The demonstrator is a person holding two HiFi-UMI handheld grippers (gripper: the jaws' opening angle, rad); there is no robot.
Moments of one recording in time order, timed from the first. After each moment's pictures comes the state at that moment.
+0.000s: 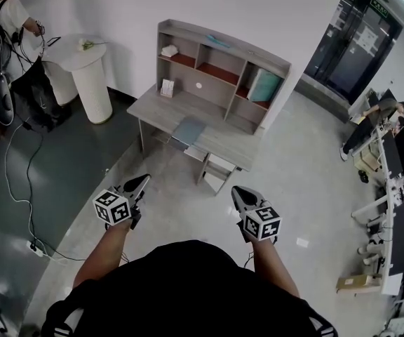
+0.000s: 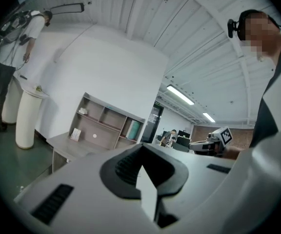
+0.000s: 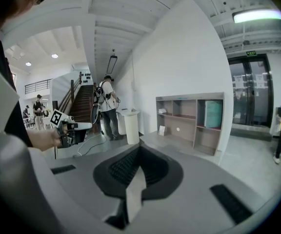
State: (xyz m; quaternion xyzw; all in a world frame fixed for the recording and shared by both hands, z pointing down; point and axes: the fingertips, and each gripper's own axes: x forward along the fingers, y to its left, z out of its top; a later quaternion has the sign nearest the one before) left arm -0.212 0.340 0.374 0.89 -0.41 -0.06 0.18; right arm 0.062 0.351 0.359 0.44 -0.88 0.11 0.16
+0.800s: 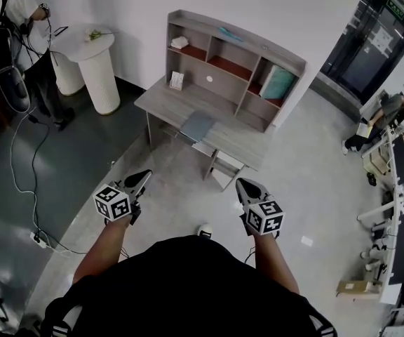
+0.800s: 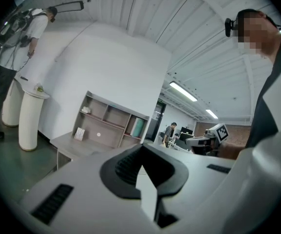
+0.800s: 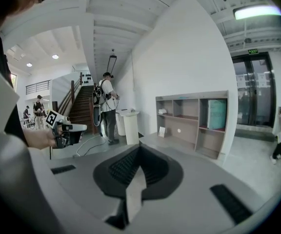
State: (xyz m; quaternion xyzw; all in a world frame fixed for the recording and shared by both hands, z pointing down) left arm -0.225 0.315 0.388 0.89 -0.42 -0.04 0.18; right arm 0.053 0.301 0.371 0.43 -0.88 0.11 0.15
